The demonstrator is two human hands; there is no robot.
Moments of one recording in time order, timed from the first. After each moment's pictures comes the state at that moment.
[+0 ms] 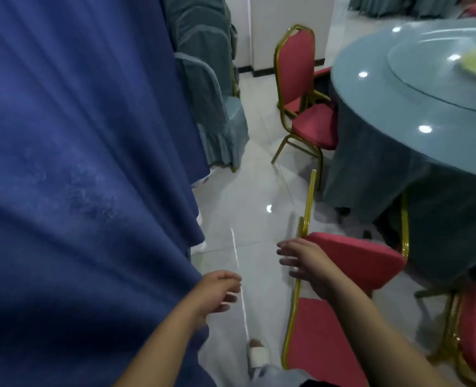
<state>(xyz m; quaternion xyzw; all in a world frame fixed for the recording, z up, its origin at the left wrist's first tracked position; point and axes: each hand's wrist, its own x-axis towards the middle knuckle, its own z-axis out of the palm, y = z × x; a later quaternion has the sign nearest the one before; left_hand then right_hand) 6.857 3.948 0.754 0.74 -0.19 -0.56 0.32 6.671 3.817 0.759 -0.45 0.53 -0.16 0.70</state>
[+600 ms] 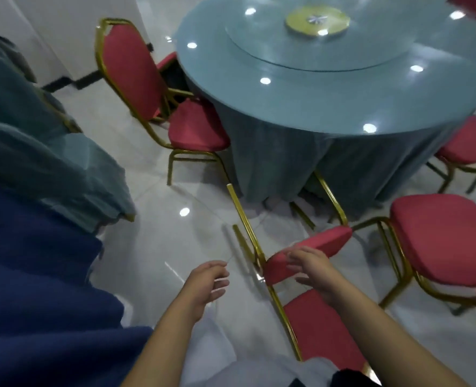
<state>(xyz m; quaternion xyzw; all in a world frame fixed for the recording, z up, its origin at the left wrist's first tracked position) 6.939 3.578 0.675 0.65 -0.26 -0.69 0.19 6.697 3.627 0.709 -0.19 0.72 -0.34 0.58</state>
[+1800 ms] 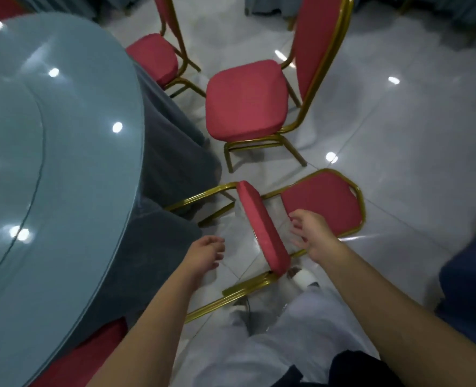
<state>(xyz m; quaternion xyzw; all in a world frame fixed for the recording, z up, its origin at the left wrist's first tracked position) 6.638 3.341 0.669 0.27 -0.77 -0.45 -0.37 6.657 3.587 0.642 0.48 0.47 -0.71 0.21</state>
